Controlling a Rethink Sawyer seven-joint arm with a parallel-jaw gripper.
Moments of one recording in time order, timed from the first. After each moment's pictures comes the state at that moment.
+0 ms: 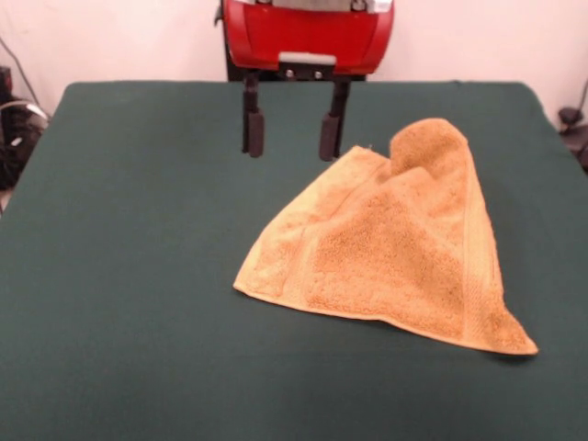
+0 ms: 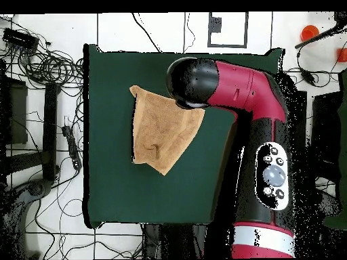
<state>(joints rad) -0.17 -0.57 -0.03 1.14 -0.03 0.87 1.56</state>
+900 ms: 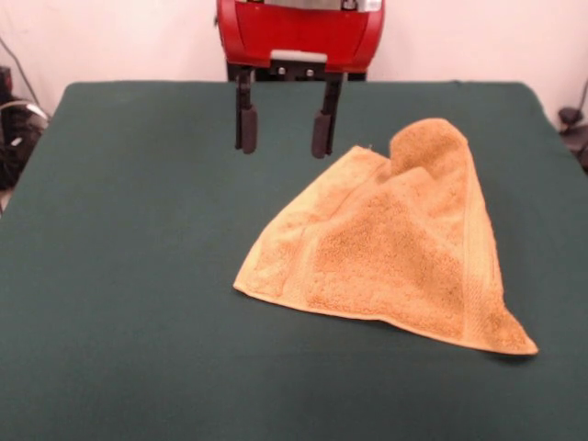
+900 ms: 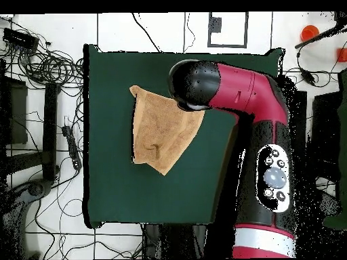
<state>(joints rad) -0.17 -0.57 -0.04 1.15 -0.03 0.87 1.56</state>
